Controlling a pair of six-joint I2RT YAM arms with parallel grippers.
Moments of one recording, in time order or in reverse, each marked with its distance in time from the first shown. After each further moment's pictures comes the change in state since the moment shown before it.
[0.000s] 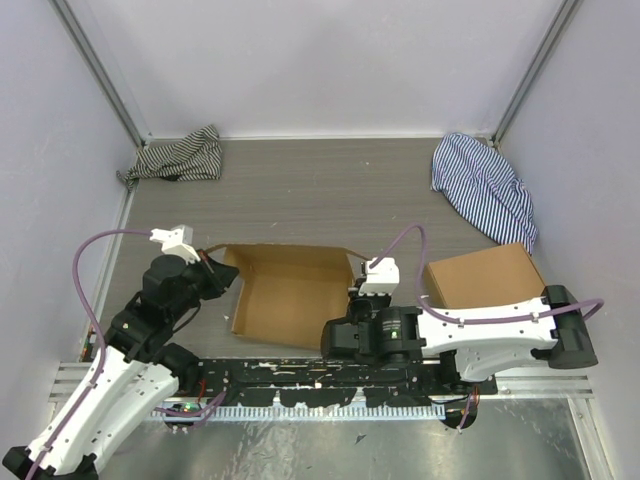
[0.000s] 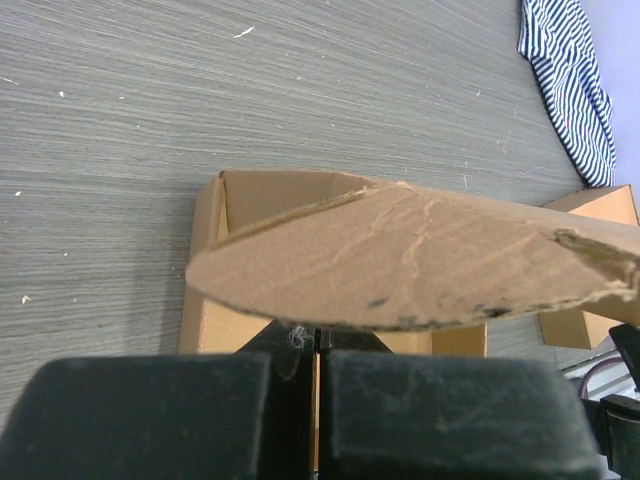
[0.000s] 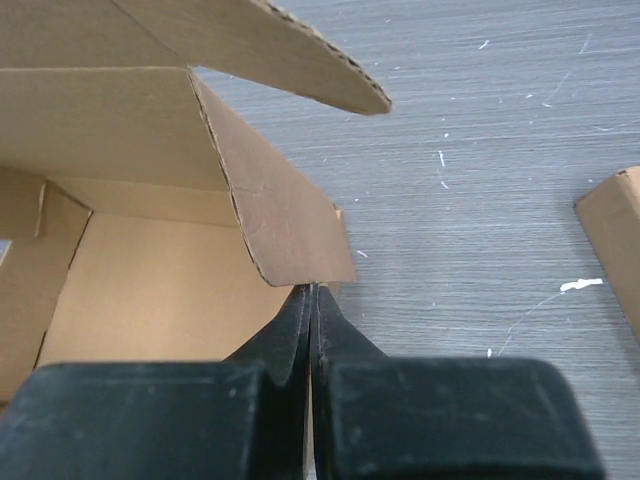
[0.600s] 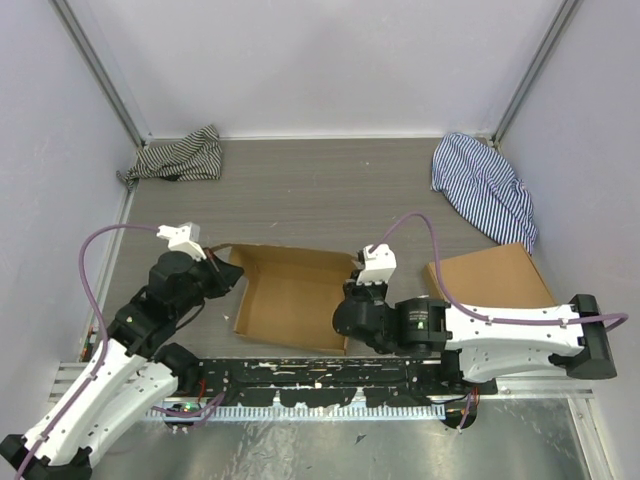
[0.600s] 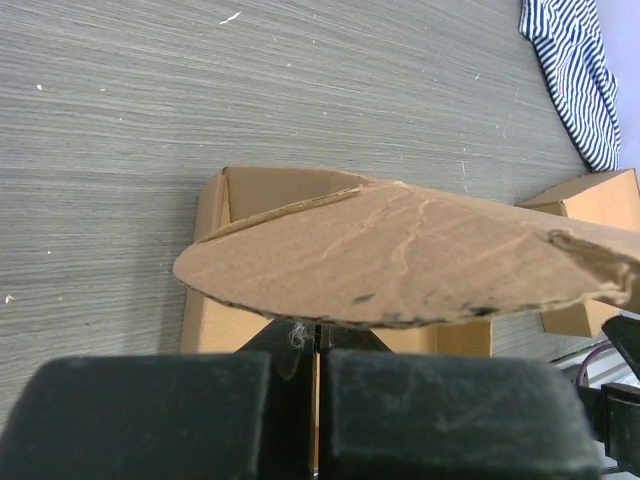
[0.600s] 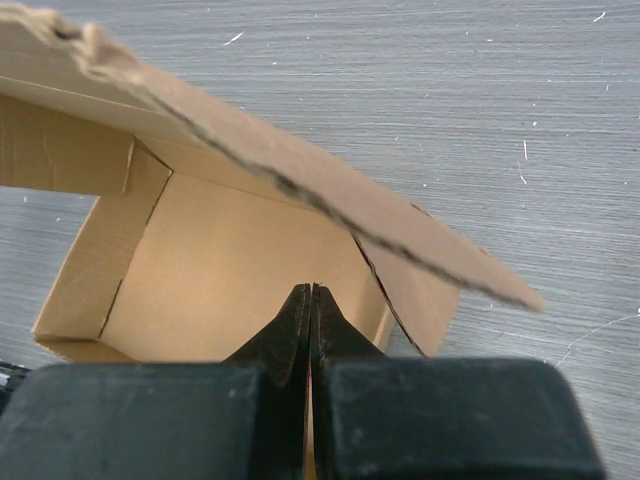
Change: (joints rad) left arm -0.054 0.047 0.021 0.003 -0.021 -0.013; right arm -0.081 -0.180 -0.098 0.375 -0.216 -0.408
